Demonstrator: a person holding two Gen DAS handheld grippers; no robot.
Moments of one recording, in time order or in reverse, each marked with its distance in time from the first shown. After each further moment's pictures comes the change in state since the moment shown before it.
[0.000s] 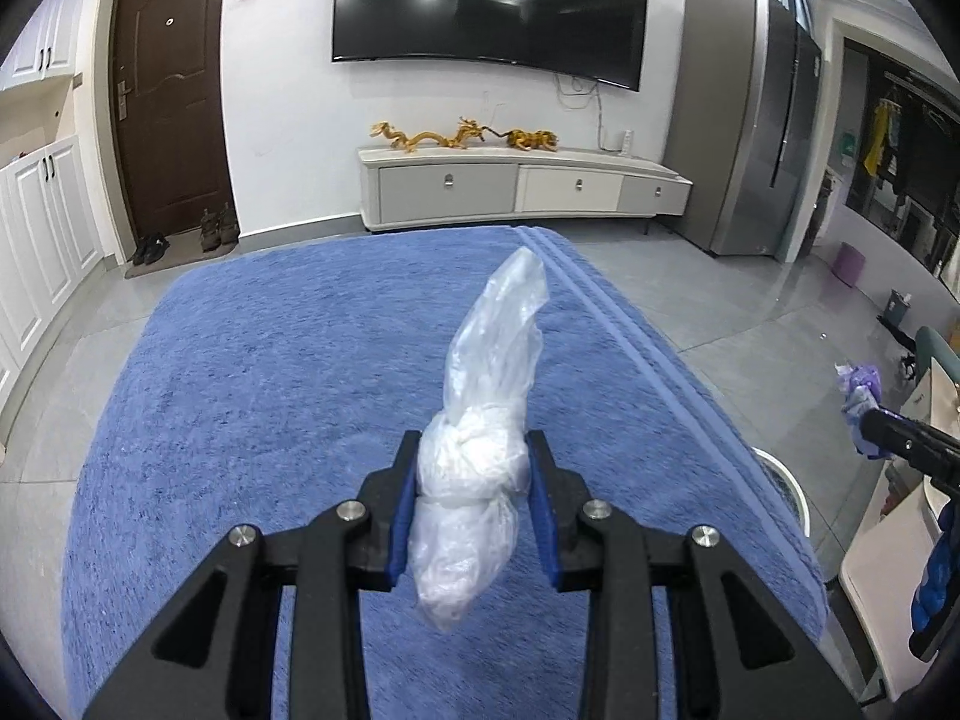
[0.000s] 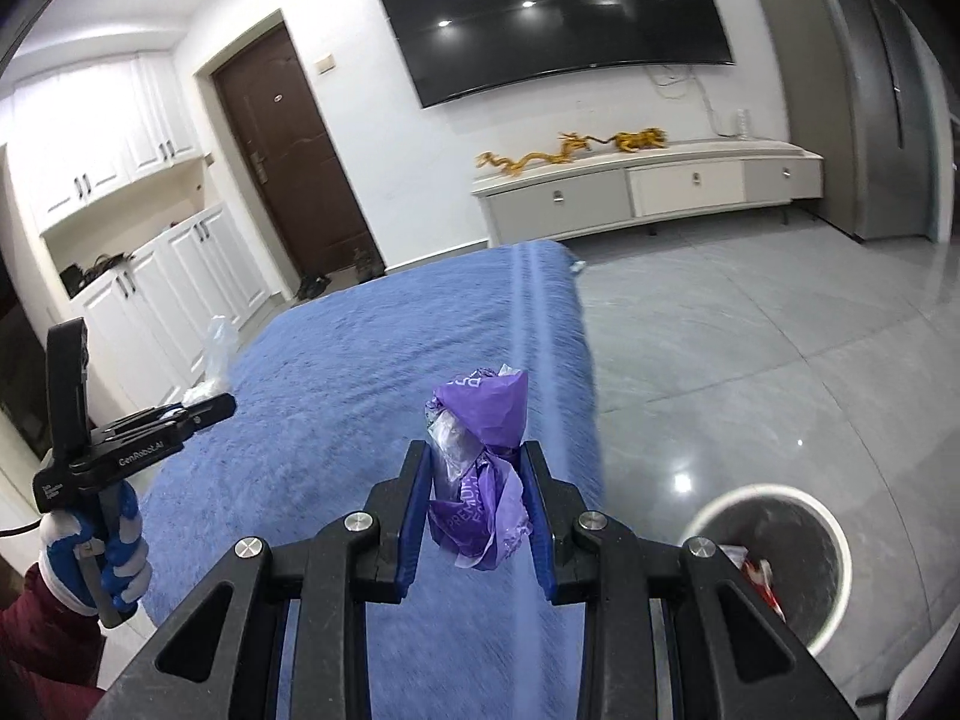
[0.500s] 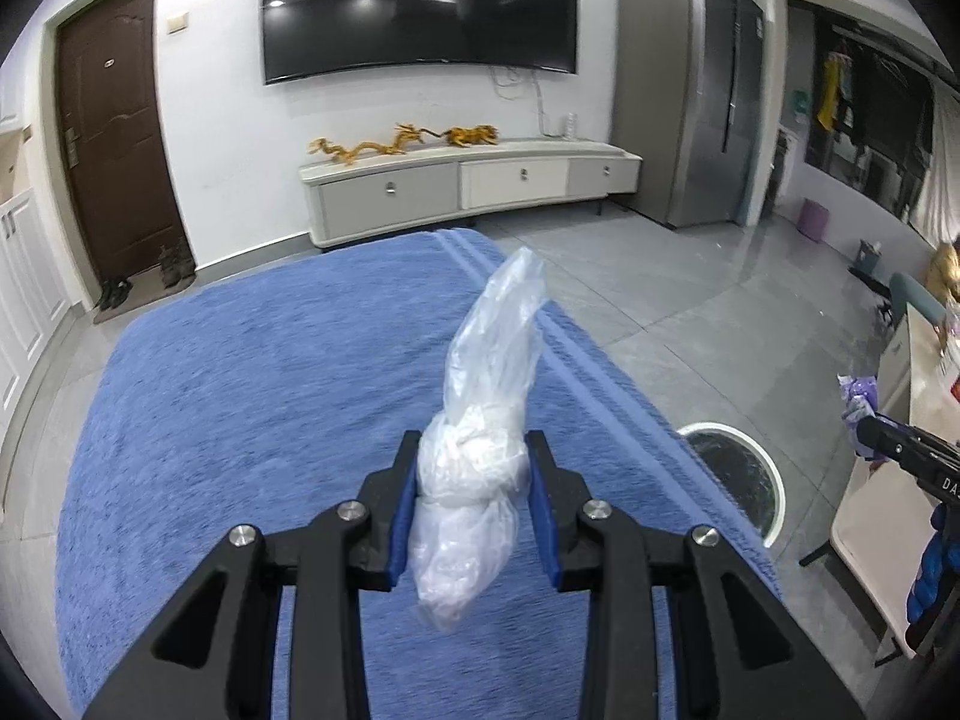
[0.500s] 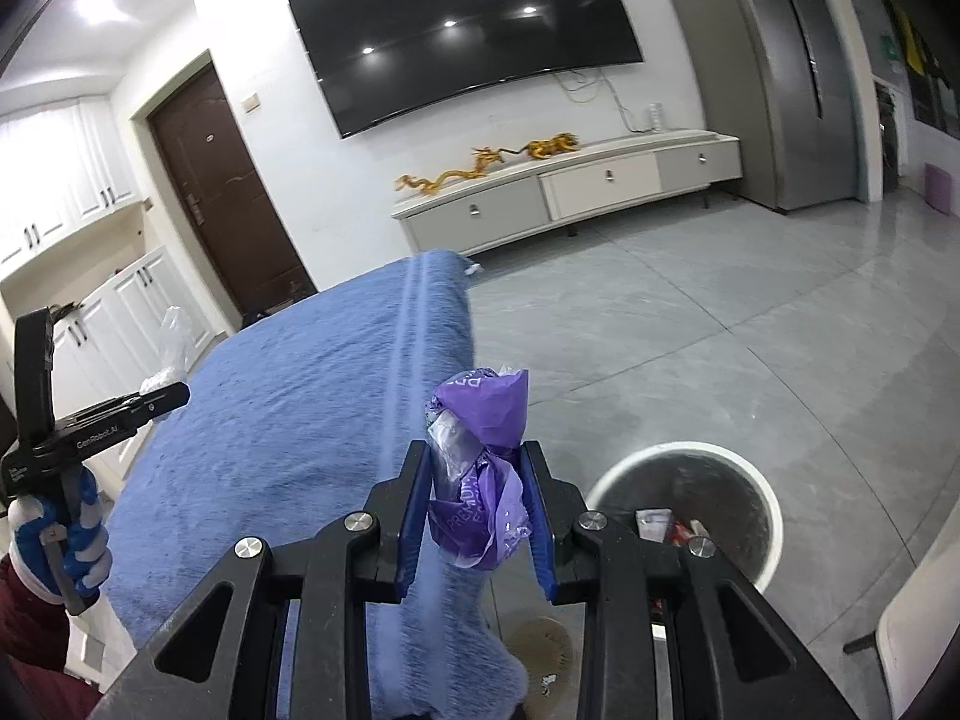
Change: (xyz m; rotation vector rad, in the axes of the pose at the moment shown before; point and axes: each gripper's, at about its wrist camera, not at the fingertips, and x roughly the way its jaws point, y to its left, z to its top) left arm 0.007 -0.077 0.010 0.132 0.015 -0.063; right arm -0.047 -0.070 -0.040 0.111 -0.056 -0.128
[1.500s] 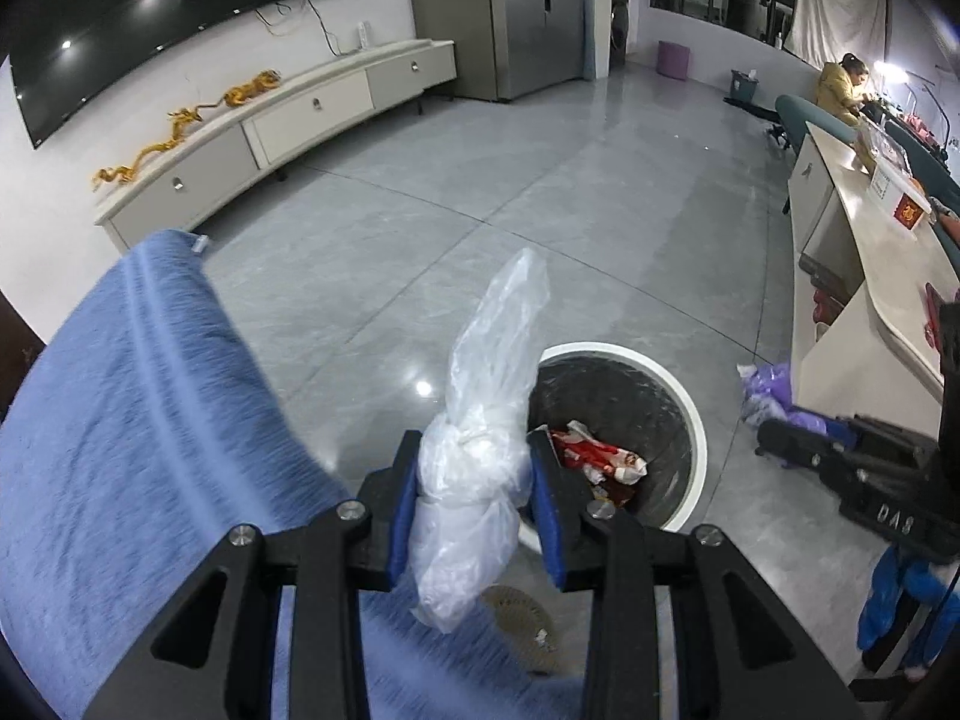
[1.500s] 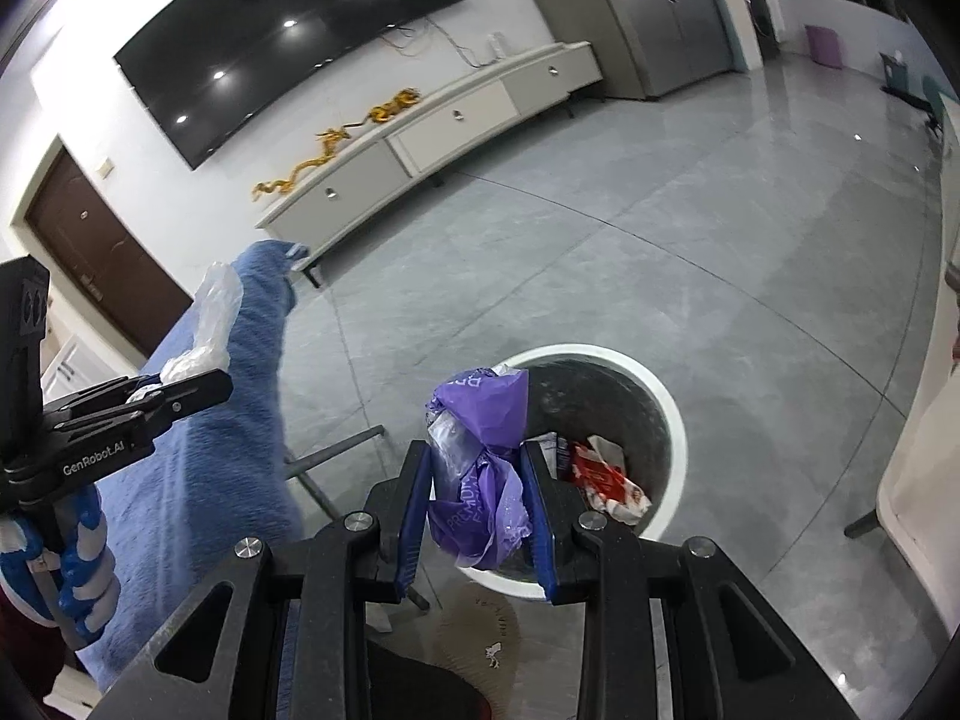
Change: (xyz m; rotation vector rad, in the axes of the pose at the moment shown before) left arm 0.155 -0.230 0.016 0.354 0.232 -0.230; right arm 0.021 -0.150 -0.053 0.323 0.087 -0.152
